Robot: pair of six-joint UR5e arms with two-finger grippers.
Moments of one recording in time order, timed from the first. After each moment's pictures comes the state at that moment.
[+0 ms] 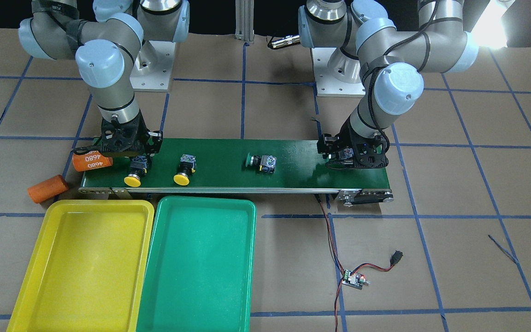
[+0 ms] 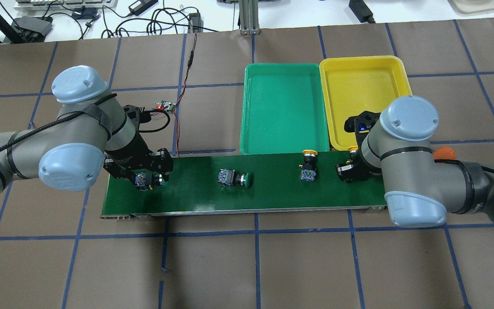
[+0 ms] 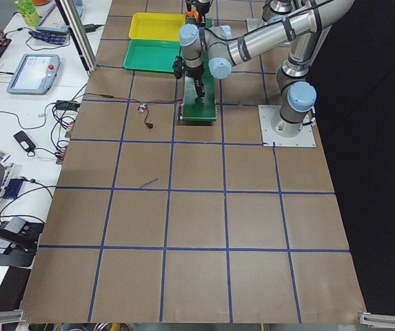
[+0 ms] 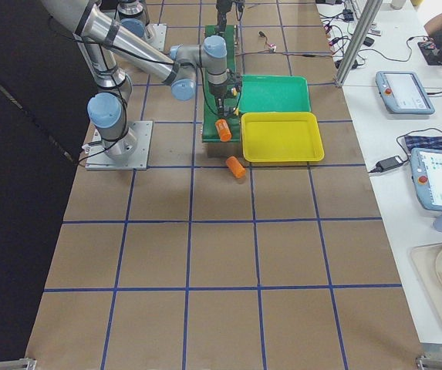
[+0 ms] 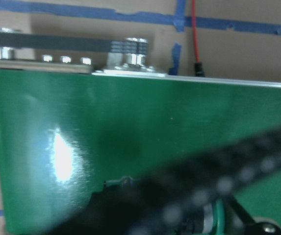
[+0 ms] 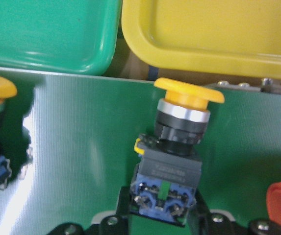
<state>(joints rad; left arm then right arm) -1.53 -1.65 -2.05 -1.18 1.52 -0.02 1.54 -1.55 2.23 -2.33 -1.59 -0.13</state>
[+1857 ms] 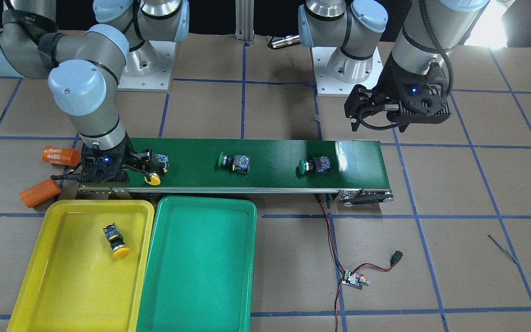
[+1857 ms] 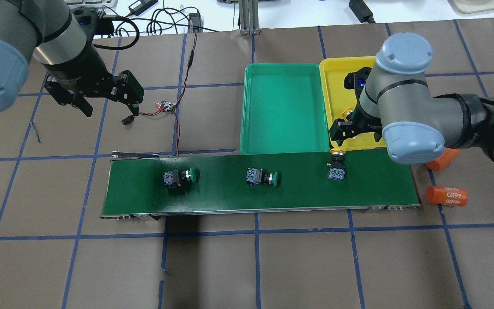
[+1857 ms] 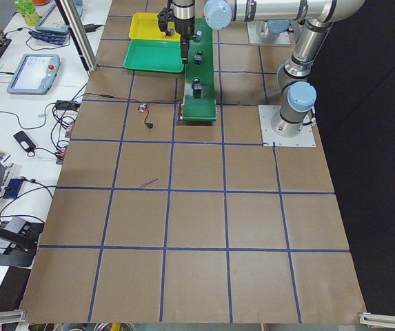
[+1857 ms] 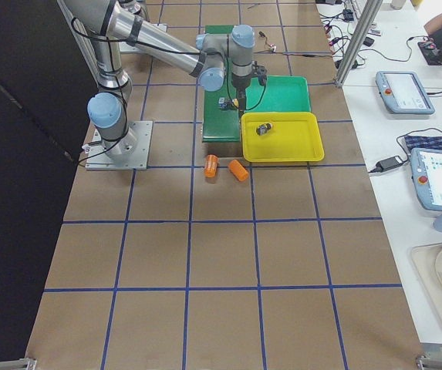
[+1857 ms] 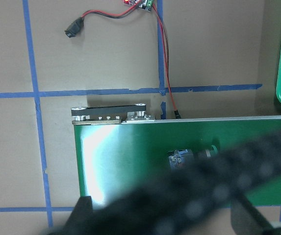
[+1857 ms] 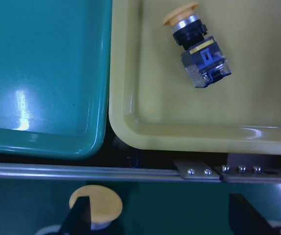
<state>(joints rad) -1.54 -1.57 -1.60 -1.54 1.60 0.03 1.55 -1.44 2.00 -2.16 -1.60 -0.07</state>
